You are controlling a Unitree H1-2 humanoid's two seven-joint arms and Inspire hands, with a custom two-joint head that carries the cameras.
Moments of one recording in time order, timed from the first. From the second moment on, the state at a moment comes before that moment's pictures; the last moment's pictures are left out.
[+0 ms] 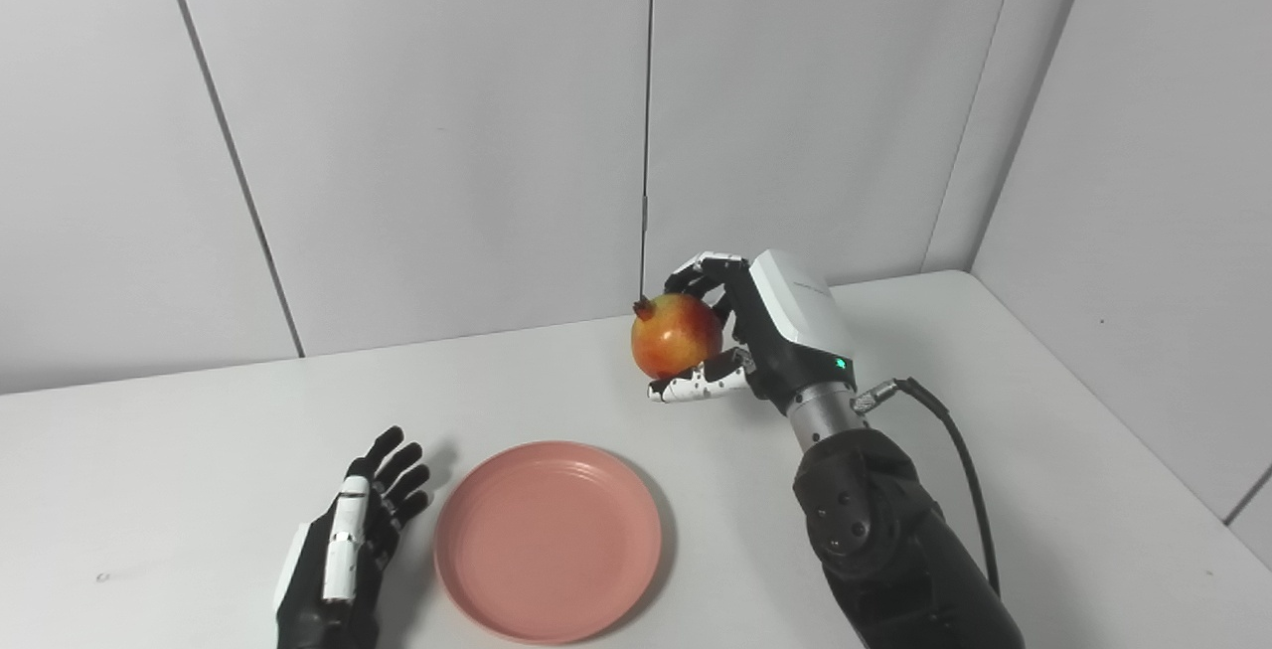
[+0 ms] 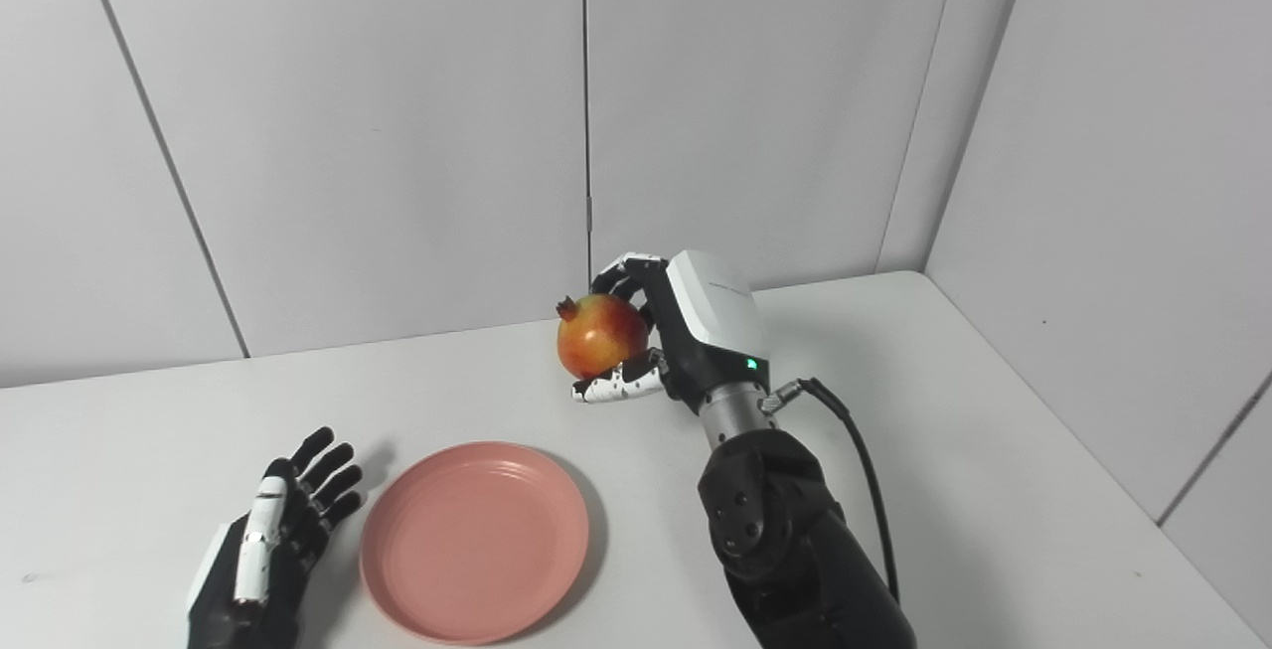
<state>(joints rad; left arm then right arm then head) -0.19 -0.04 -0.02 0.01 -0.15 0.18 -0.09 -0.44 -0.22 0.23 -0.28 -0.79 0.47 0.08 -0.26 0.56</state>
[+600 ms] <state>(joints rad) -0.19 -0.09 -0.05 0.00 -0.09 0.20 -0.03 -0.38 -0.11 0.36 -0.24 -0.81 0.42 0.08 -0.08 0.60</state>
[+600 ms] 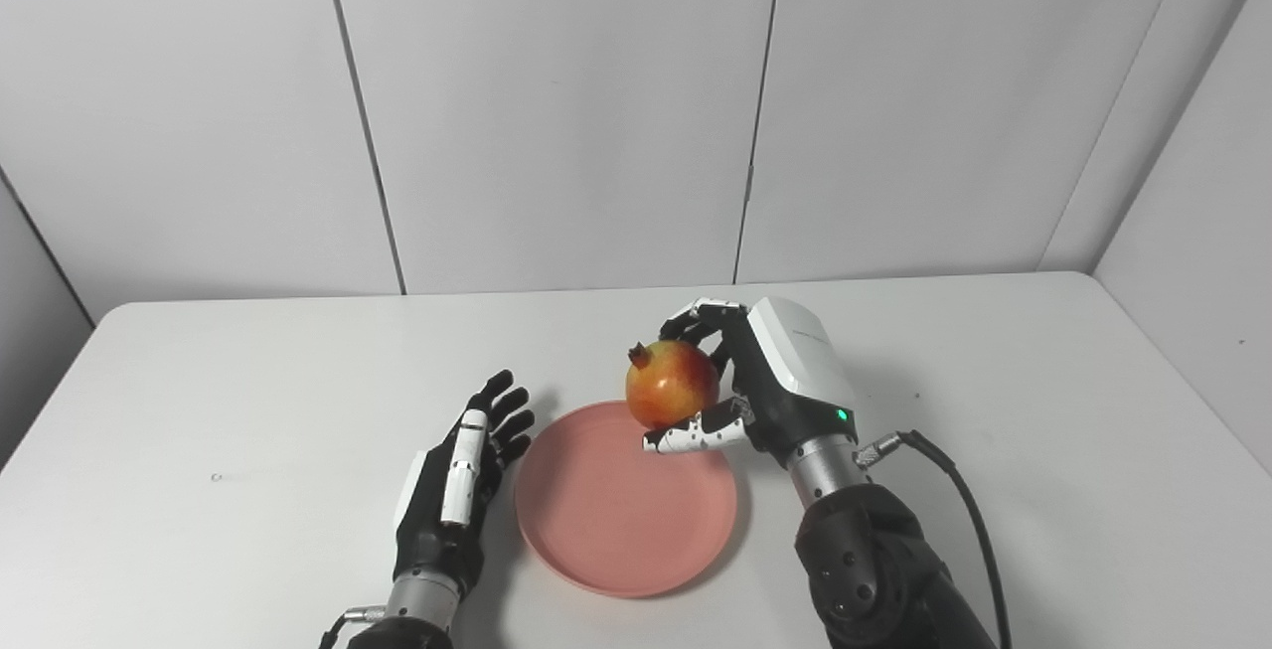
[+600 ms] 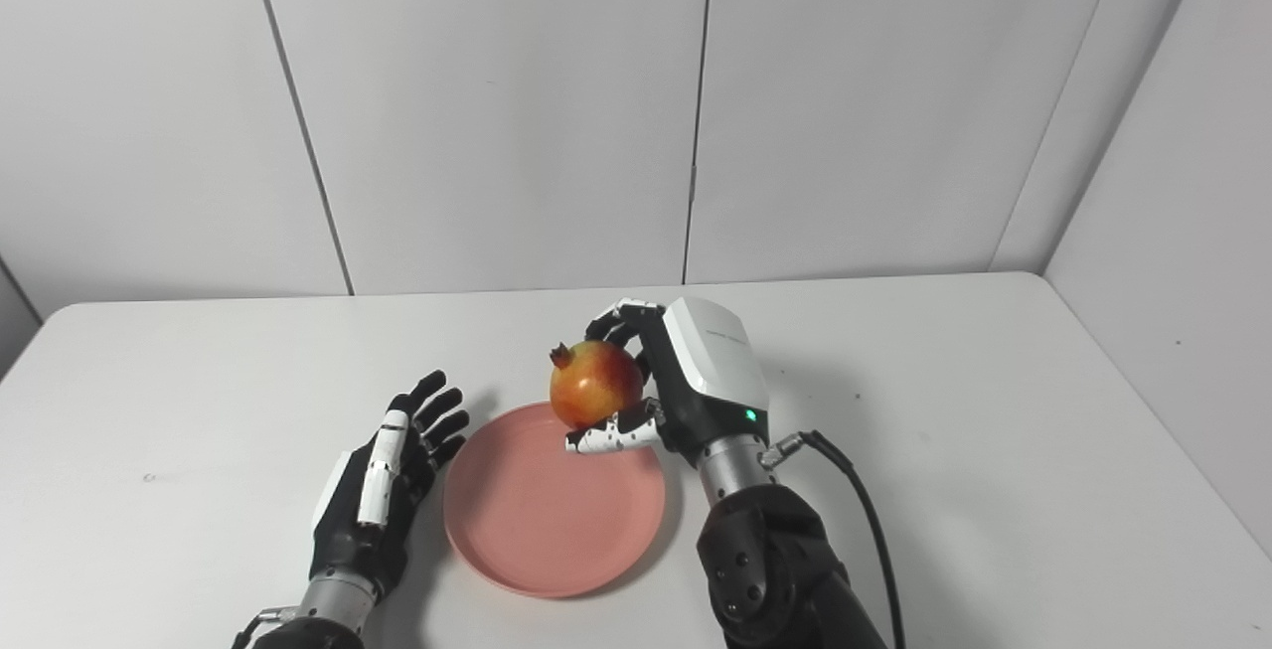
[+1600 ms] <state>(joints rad) -0.19 -0.11 -0.08 0.01 -0.06 0.17 0.00 -0.35 -0.10 0.48 -0.08 -0.87 0.34 0.06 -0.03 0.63</state>
